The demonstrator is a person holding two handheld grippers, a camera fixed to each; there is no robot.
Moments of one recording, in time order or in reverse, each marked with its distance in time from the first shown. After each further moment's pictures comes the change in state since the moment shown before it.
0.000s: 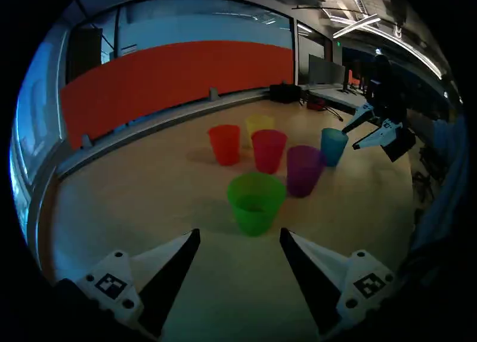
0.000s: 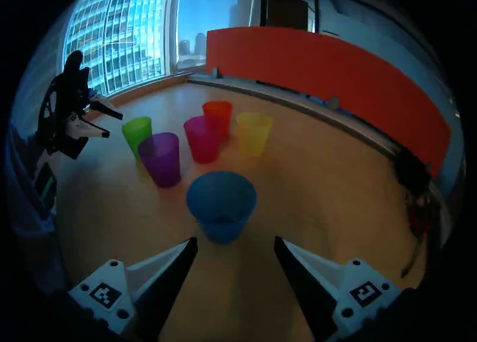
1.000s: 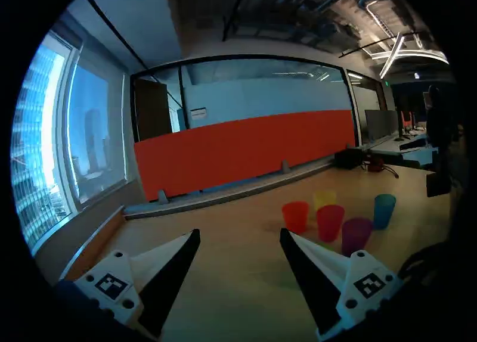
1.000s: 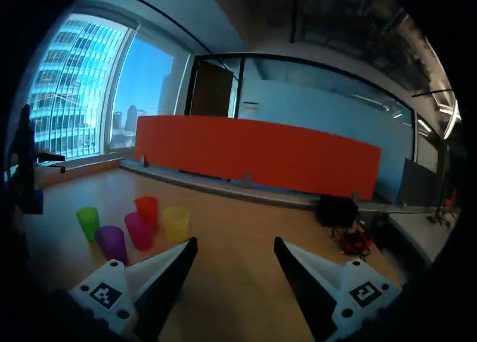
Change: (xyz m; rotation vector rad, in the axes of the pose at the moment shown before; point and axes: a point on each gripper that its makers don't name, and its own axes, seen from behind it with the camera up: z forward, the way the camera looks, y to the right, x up) left arm 0.084 -0.066 -0.075 0.436 0.394 -0.027; right arm 0.099 0.069 -0.078 -0.443 0.499 0.124
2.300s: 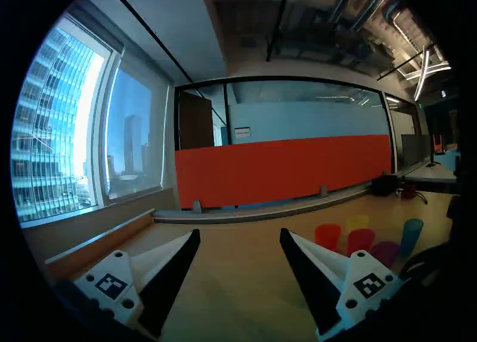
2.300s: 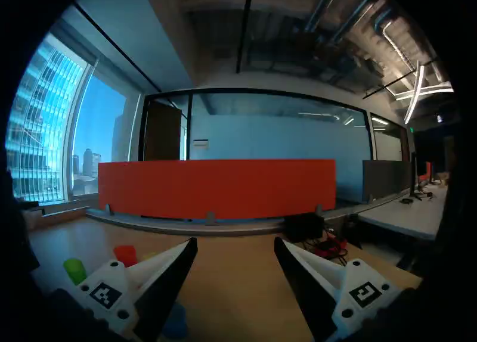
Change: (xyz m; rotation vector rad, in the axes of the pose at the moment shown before) left arm -0.002 -0.031 0.004 0.249 0.125 -0.086; right arm 0.045 0.016 -0.010 -0.260 0.194 0.144
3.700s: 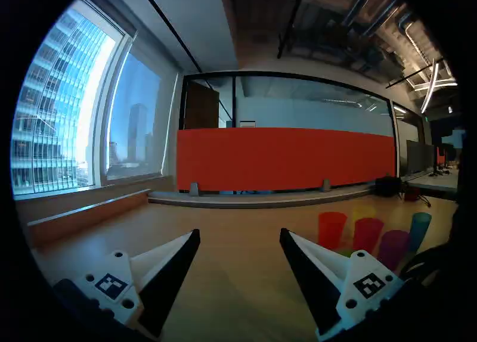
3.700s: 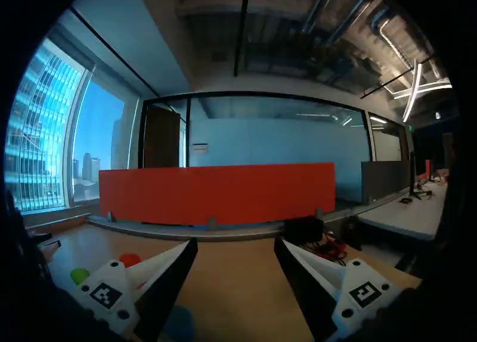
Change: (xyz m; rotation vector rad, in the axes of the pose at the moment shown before) left arm -0.064 0.009 0.023 0.017 -0.025 -0.087; right arm 0.019 -0.001 -0.009 -0.011 0.013 0.015
